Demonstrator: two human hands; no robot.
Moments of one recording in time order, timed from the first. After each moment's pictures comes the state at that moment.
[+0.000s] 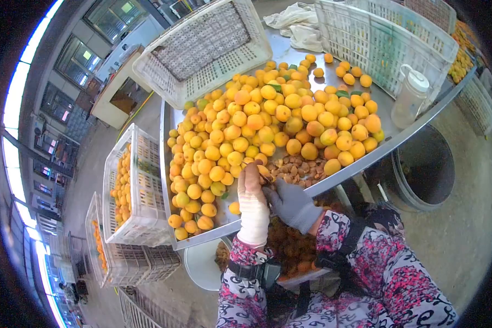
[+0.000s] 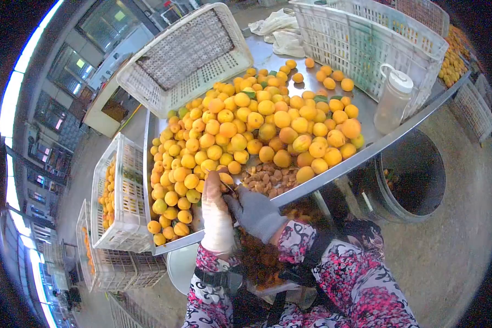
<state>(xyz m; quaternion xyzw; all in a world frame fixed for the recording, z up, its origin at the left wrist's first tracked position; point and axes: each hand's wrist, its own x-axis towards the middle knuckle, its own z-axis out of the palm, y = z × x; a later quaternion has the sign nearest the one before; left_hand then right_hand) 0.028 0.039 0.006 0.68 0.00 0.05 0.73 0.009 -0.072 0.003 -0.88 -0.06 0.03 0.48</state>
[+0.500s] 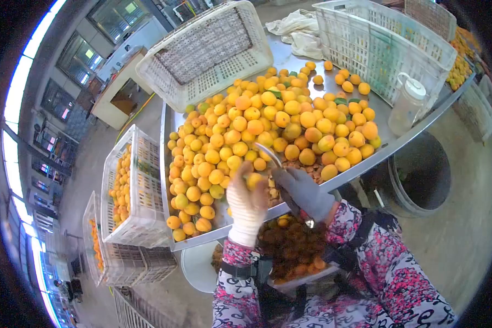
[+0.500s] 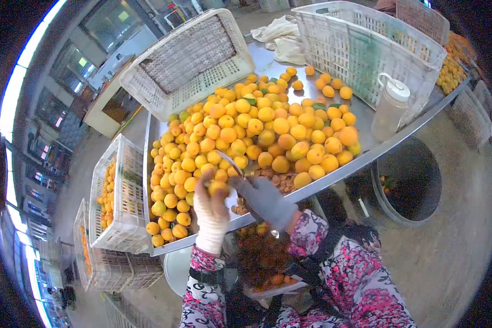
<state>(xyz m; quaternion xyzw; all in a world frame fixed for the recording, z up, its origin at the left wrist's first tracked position) 0.032 0.046 0.016 0.82 -0.16 0.26 0.49 0.029 -0.106 0.024 -0.60 0.04 0.23 0.76</state>
